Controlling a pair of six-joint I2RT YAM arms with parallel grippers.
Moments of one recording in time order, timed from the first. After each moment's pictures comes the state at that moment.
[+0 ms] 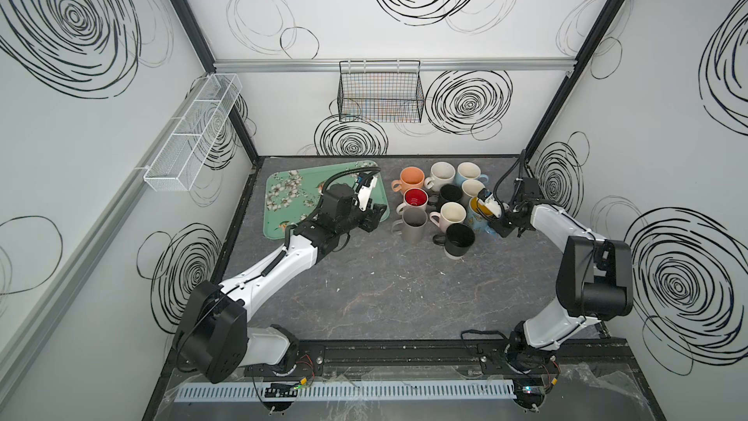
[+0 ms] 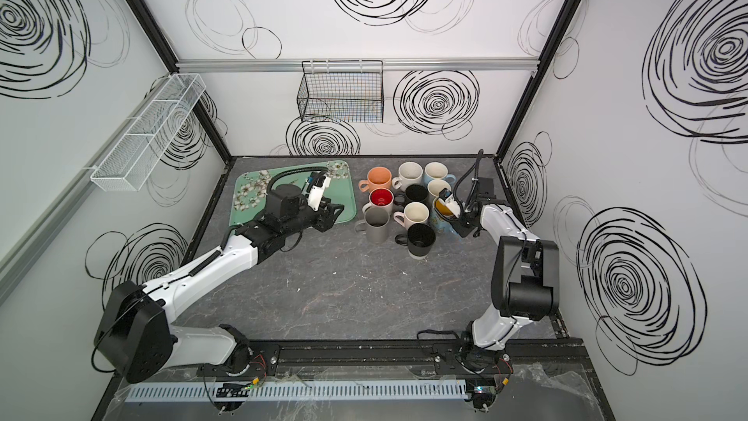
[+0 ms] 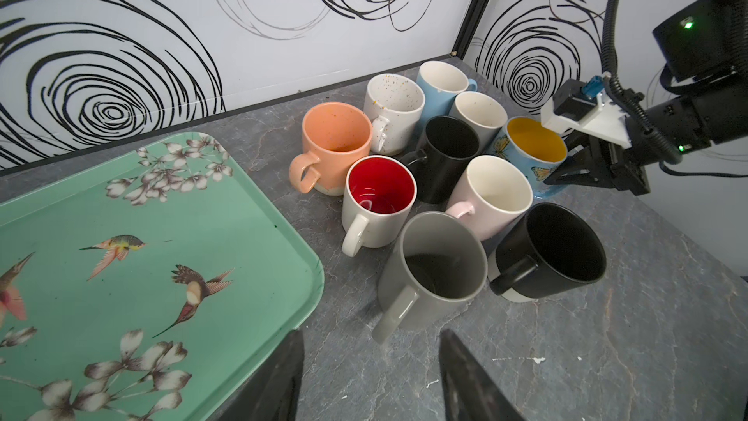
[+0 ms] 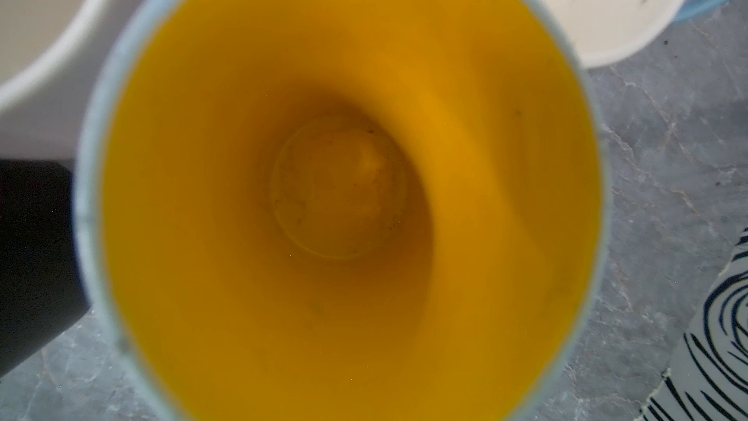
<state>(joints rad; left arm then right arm) -0.49 1.34 0.93 -0.04 0.17 -0.11 -0.08 1.65 1.07 -0.53 -0.20 -0.82</state>
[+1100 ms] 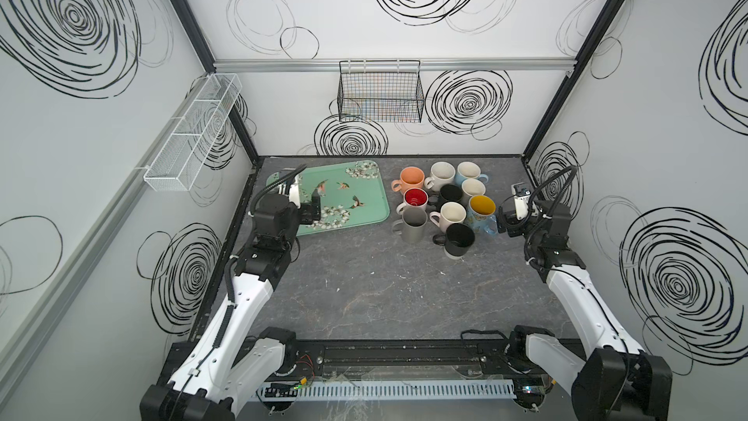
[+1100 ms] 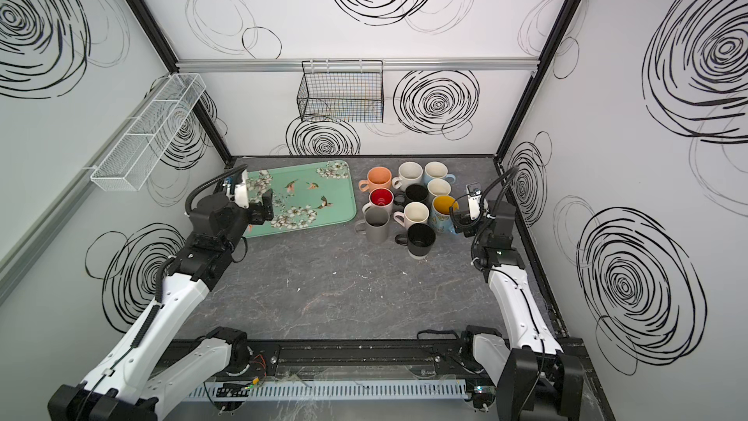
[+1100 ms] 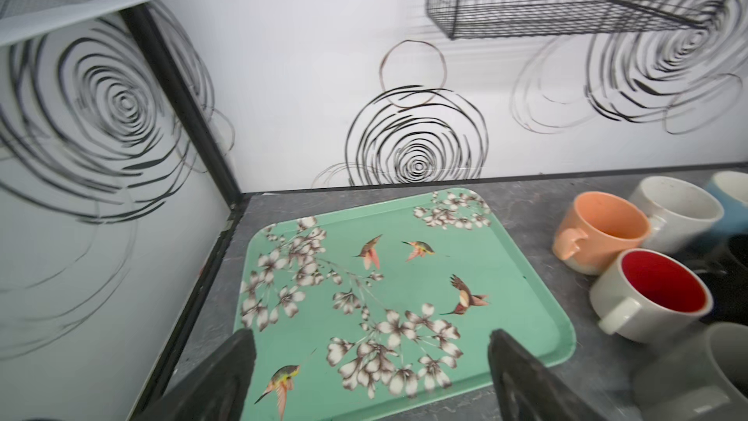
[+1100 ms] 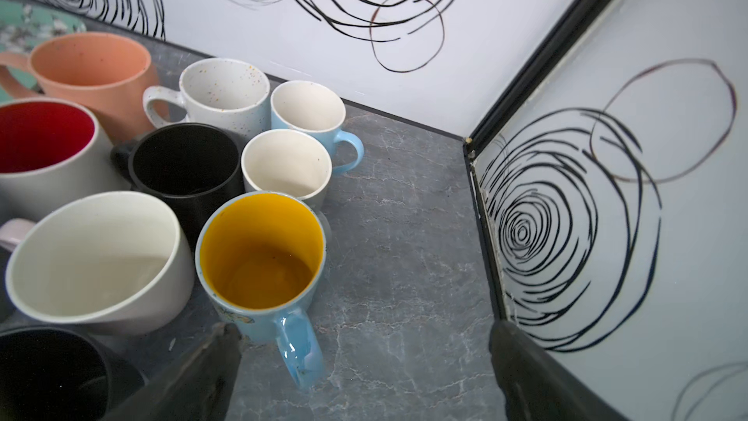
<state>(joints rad) -0.10 0.91 0.77 -0.12 -0.18 -0.01 -0.10 1.00 0.59 0.02 -0.06 -0.26</state>
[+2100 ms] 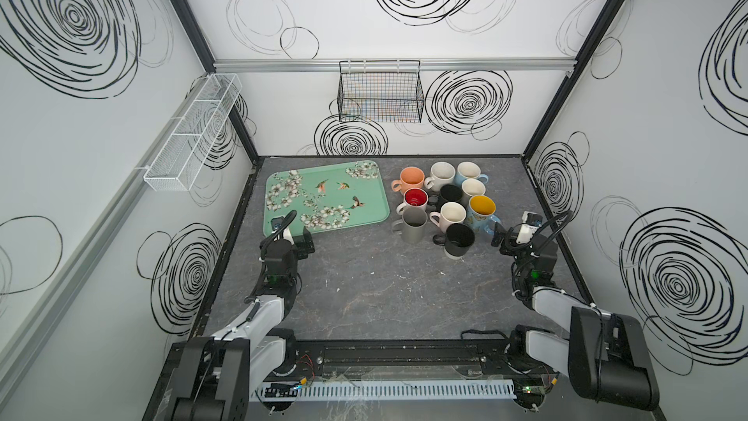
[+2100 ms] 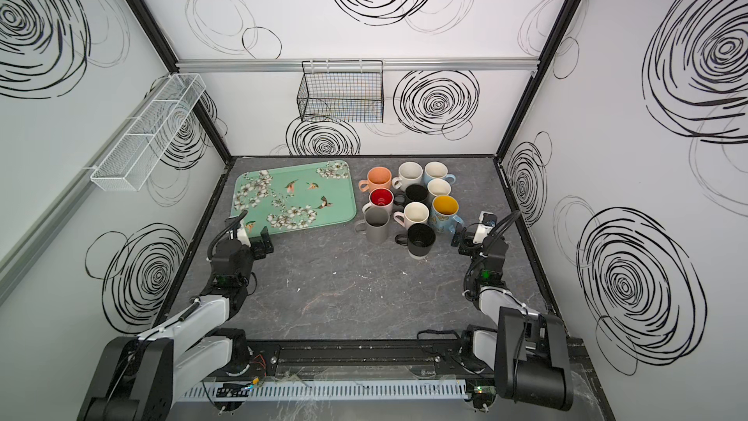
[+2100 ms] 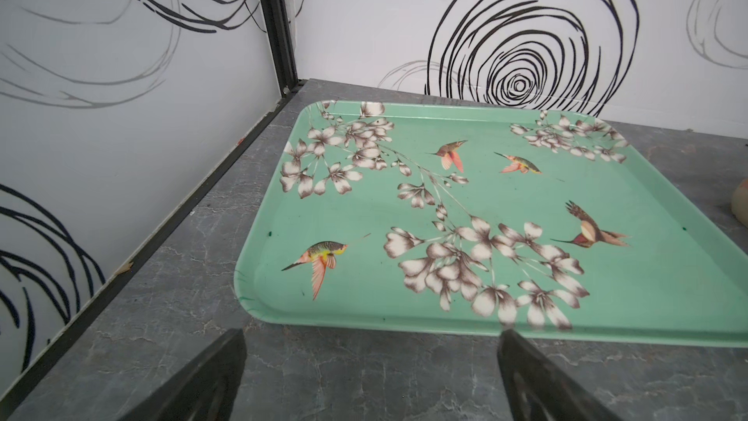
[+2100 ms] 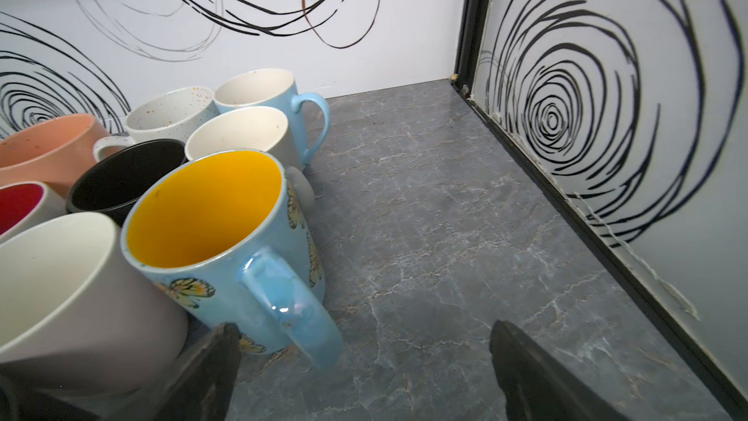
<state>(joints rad) -0.01 1.10 0.18 0.60 -0.23 -0.12 -0.13 1.17 0.19 0.70 -0.08 0.08</state>
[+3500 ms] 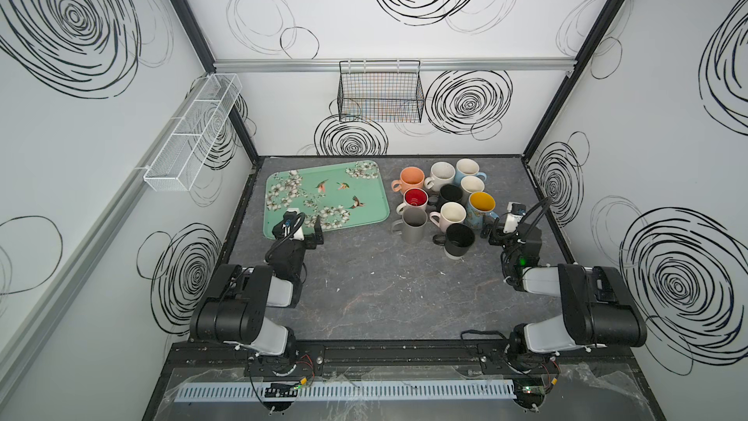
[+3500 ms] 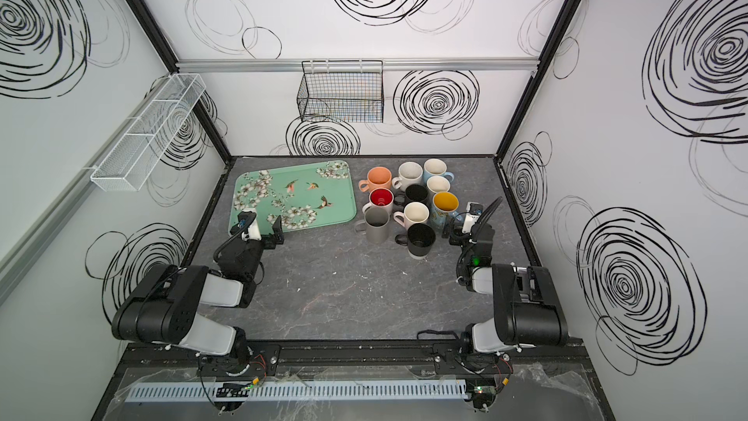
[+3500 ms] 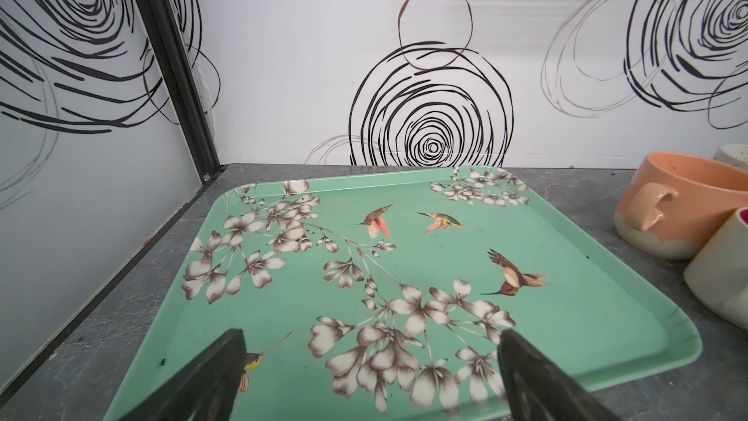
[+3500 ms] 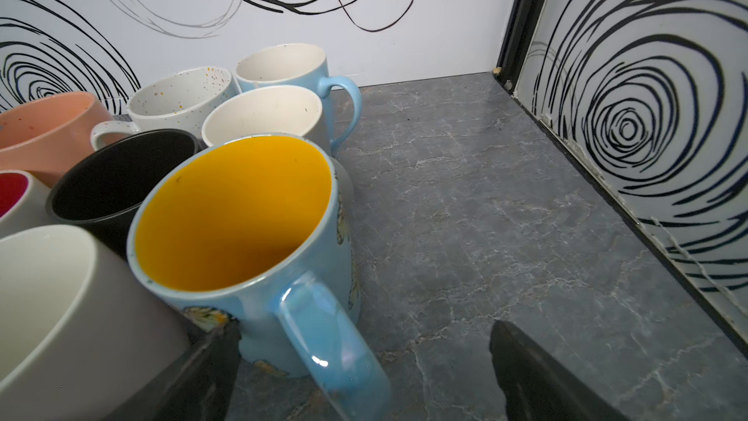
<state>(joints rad) -0.01 1.52 0.19 1.24 -0.02 -0.02 -0.04 1.46 0.31 0.85 -0.02 0.07</state>
